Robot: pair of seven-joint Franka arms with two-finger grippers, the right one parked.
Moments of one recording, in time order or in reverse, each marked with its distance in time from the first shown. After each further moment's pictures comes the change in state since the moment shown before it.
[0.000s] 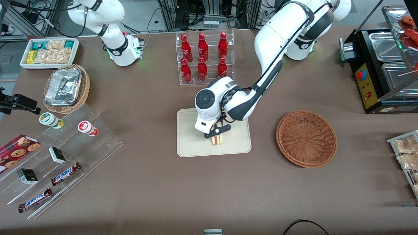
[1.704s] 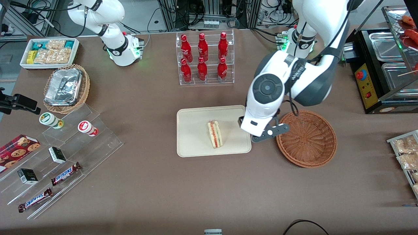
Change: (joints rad) arm 0.225 -0.355 0.087 0.025 -0.084 -0.422 0.416
